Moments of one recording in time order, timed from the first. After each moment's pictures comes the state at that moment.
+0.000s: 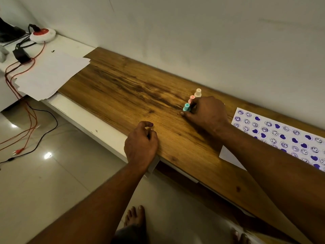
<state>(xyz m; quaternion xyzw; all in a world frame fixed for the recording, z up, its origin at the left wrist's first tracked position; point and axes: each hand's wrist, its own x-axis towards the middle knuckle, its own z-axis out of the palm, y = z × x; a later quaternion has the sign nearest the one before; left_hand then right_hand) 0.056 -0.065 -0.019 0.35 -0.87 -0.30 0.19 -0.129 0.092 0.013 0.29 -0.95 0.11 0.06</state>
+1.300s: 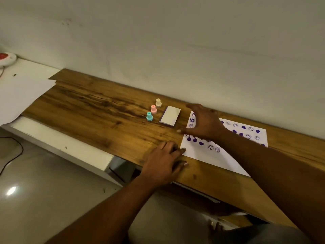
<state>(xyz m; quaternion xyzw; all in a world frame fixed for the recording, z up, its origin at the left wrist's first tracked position) 0.043 0.062 -0.024 -0.10 -0.99 -0.14 0.02 -0.108 0.229 0.054 0.25 -0.96 0.15 -0.06</state>
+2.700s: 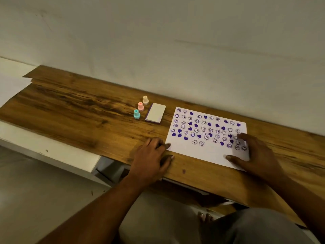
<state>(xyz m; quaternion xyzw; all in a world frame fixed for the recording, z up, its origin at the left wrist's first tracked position) 0.048 0.060 -0.024 -0.07 -0.98 -0.16 0.05 -0.019 0.434 0.005 0.08 -0.98 0.16 0.00</state>
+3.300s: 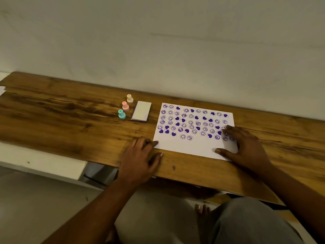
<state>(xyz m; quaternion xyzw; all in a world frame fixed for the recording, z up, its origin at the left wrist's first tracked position) 0.050 0.062 -0.023 -0.08 -0.97 -0.20 0.08 -0.010 0.435 0.005 0.08 -0.98 0.16 0.00</state>
